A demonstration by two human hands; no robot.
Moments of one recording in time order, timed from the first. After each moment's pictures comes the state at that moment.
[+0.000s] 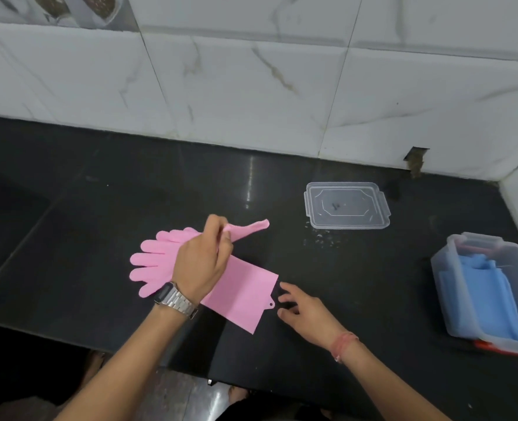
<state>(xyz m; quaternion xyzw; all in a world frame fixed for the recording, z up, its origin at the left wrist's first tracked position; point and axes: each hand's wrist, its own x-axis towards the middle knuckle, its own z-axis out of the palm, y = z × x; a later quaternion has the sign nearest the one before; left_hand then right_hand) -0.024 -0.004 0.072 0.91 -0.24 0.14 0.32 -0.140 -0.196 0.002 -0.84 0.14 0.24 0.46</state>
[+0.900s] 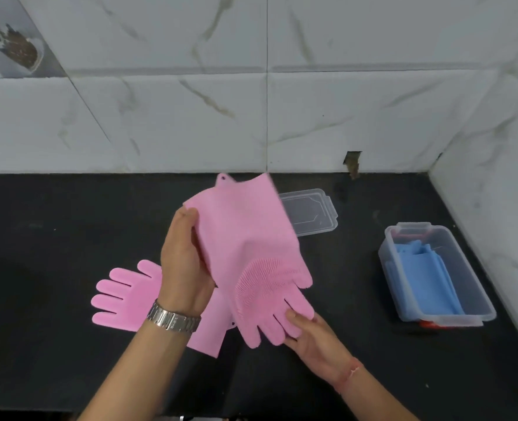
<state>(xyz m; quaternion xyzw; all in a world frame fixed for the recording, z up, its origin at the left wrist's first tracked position) -0.053 -0.100 0.151 0.50 0.03 -0.12 0.86 -0.195 -0.251 -0.007 -0.40 0.21 0.10 0.88</state>
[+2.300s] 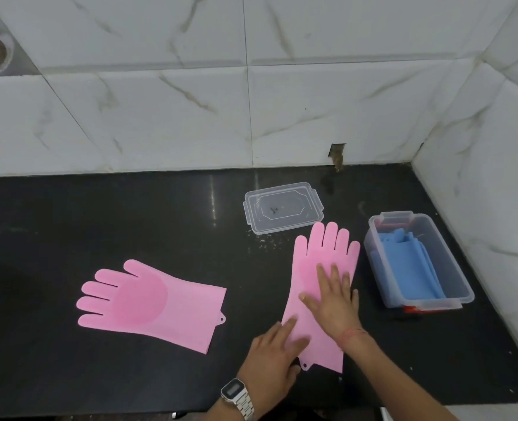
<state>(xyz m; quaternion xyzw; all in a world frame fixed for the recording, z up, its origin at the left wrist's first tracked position) -0.180 -0.122 -0.028 0.85 -0.46 -0.24 0.12 -0.194 -0.316 -0.045 -0.92 0.31 0.12 0.21</state>
